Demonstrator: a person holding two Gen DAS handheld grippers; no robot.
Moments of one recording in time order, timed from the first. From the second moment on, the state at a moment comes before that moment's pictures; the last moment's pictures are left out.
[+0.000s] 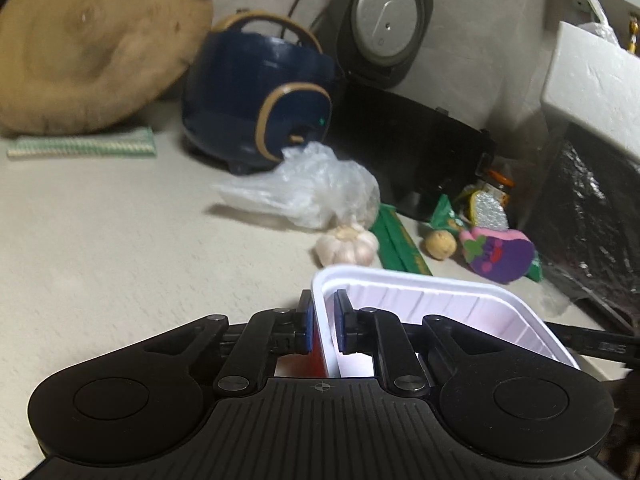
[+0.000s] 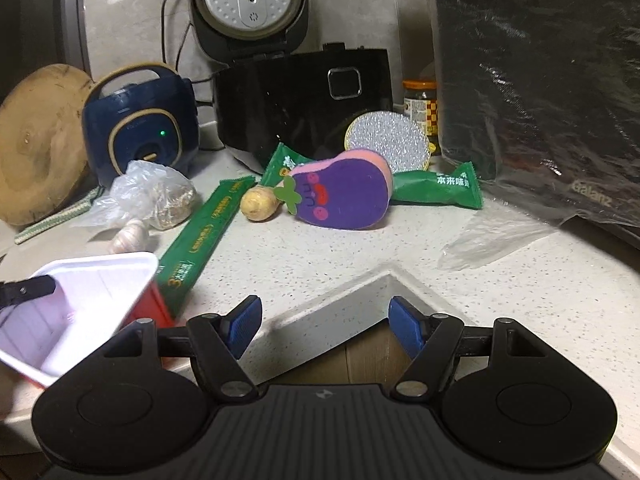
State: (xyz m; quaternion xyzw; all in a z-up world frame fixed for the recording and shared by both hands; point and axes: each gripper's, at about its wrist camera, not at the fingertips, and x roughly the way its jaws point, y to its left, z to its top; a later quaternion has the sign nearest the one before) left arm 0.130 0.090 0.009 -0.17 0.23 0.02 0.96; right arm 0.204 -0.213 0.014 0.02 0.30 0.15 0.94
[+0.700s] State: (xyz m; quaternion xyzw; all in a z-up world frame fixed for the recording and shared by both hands) left arm 0.132 0.110 -0.001 -0.23 0.21 0.01 0.95; right arm 0.384 -0.132 0.011 0.10 0.40 0.20 0.89
